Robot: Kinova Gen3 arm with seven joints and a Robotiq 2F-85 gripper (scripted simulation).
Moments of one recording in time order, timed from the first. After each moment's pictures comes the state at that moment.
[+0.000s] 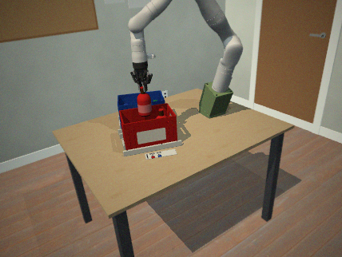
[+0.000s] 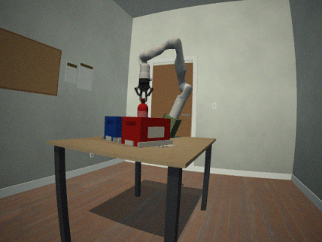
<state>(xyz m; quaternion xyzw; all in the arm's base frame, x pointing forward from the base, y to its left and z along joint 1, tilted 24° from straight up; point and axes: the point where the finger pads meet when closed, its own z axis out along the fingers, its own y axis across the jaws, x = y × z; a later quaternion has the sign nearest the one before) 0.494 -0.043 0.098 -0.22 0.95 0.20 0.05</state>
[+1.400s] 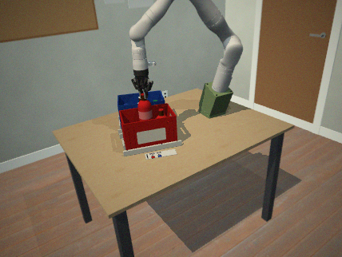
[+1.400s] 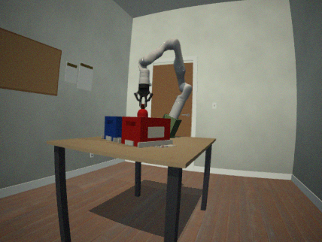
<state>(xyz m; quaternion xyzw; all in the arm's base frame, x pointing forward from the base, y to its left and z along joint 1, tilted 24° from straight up) 0.494 -0.027 0.063 -0.22 0.95 0.20 0.05</state>
